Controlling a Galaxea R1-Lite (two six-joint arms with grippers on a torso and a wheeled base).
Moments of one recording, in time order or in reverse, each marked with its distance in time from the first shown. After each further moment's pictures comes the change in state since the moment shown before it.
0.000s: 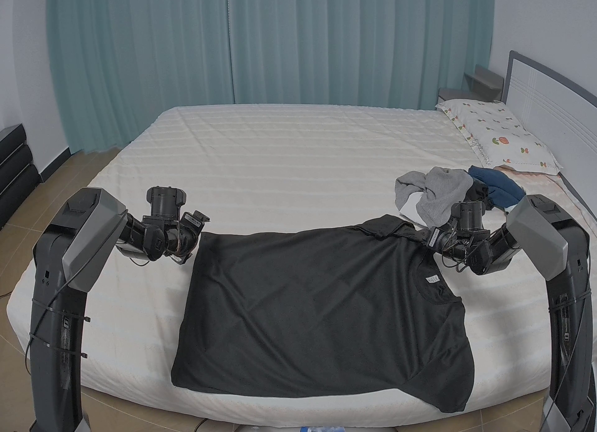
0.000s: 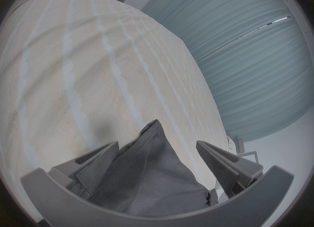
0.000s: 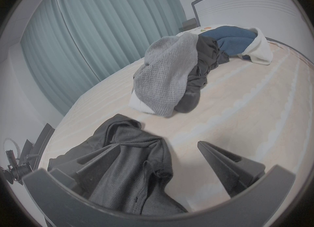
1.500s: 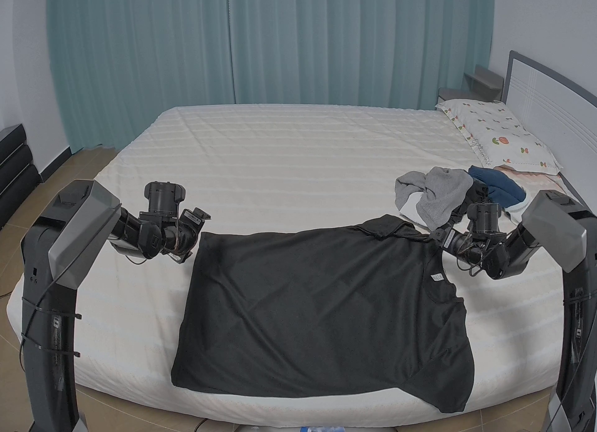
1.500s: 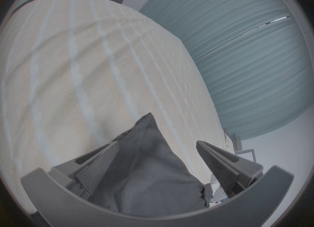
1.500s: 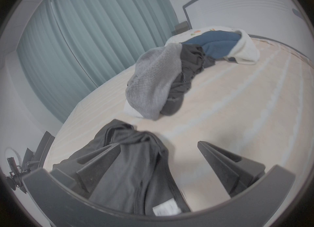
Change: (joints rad) left arm -0.017 -0.085 0.096 -0.008 -0.002 -0.008; right arm -0.035 -0.107 0.199 -0.095 -0.004 0.044
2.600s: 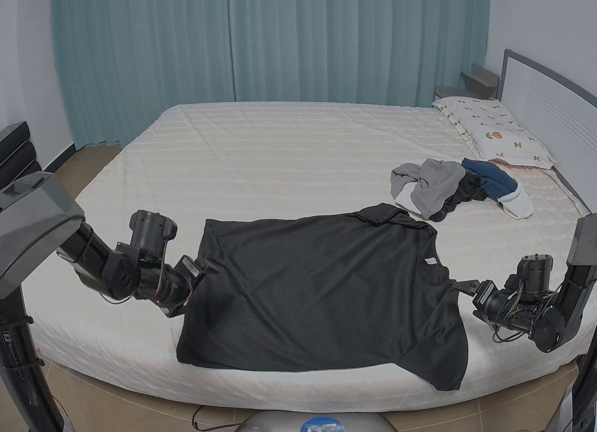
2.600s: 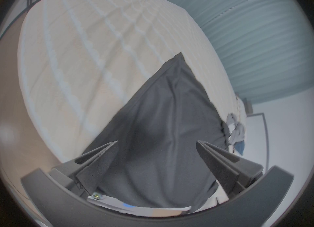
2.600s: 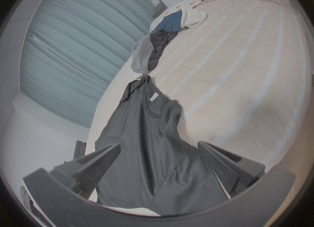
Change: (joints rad) left arm -0.099 -0.369 0.615 -0.008 -0.121 0.060; right arm -0.011 -0.359 0.961 -0.539 0.227 0.291
